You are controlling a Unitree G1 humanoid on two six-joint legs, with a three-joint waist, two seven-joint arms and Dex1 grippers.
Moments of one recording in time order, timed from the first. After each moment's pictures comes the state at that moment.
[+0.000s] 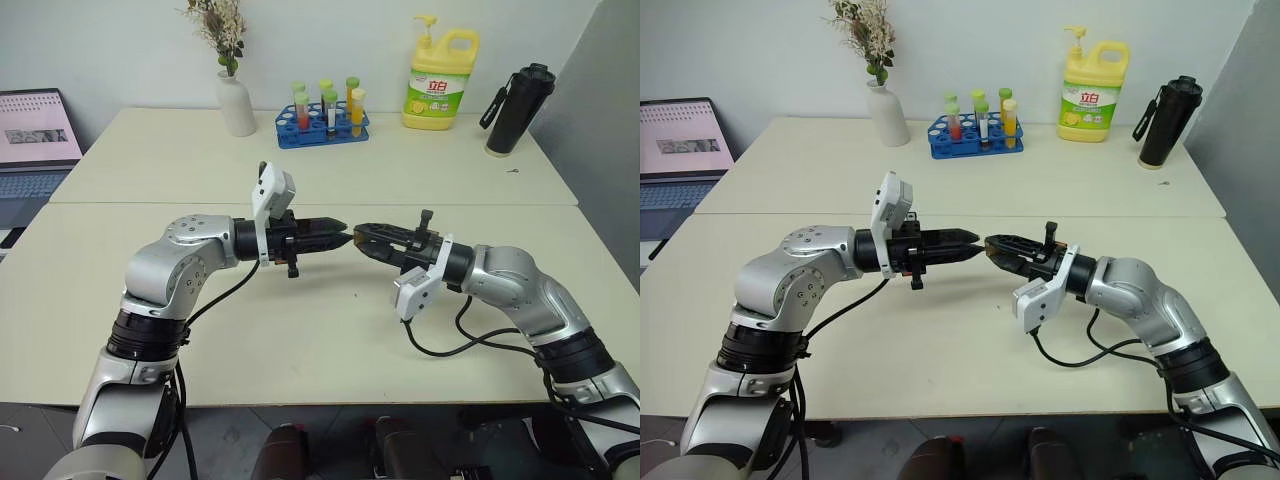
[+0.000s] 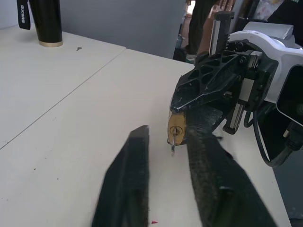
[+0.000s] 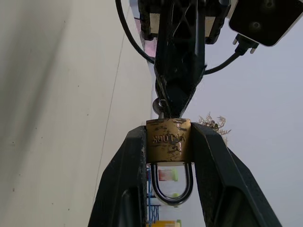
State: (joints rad) left arm -0.68 0.56 -0.08 -0.06 -0.58 0.68 -1.04; right arm -0.56 -0.61 0.28 -0.01 -0.51 -0.66 0.49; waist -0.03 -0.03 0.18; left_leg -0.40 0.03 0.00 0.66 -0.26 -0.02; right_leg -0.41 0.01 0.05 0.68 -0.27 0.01
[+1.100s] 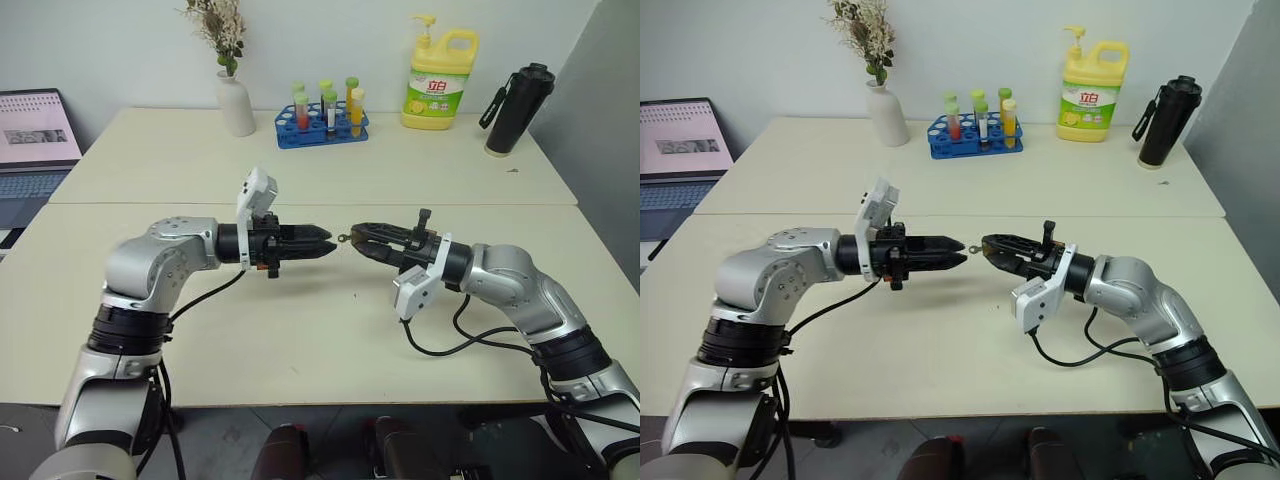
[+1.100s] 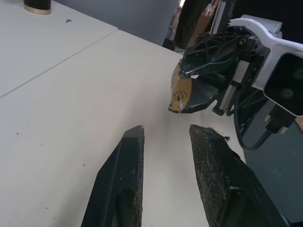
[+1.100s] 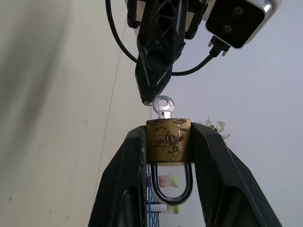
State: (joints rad) left arm -0.69 0.64 -0.05 0.00 -0.64 0.83 -1.14; right arm -0.58 -0.60 0.28 0.00 -0.49 -0.70 0.48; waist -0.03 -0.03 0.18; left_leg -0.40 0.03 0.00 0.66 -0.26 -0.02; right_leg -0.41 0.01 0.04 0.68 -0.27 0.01
